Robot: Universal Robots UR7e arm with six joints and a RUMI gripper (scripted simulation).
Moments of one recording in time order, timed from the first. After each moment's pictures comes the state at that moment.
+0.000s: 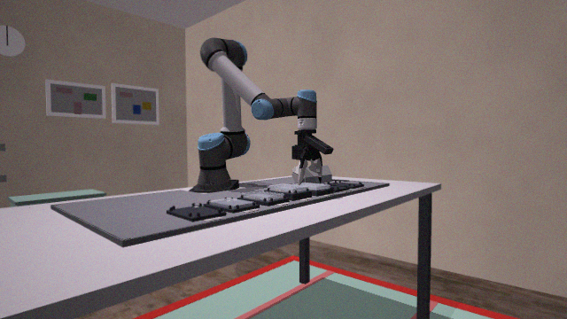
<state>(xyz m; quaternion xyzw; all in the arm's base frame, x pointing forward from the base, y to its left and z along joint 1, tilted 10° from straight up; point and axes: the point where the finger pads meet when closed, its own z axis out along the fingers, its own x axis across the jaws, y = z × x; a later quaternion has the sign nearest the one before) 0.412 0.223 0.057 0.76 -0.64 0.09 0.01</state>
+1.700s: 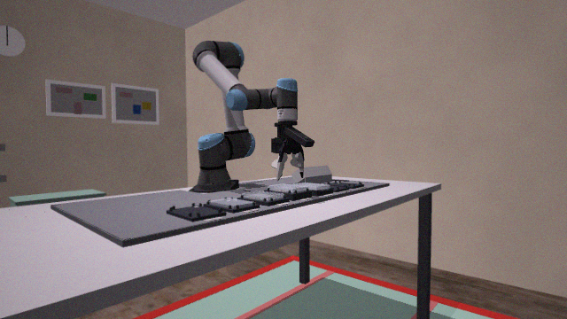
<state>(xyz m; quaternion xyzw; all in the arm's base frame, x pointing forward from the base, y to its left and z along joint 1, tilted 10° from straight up) 0.425 0.116 0.100 0.76 -0.64 0.09 0.01</state>
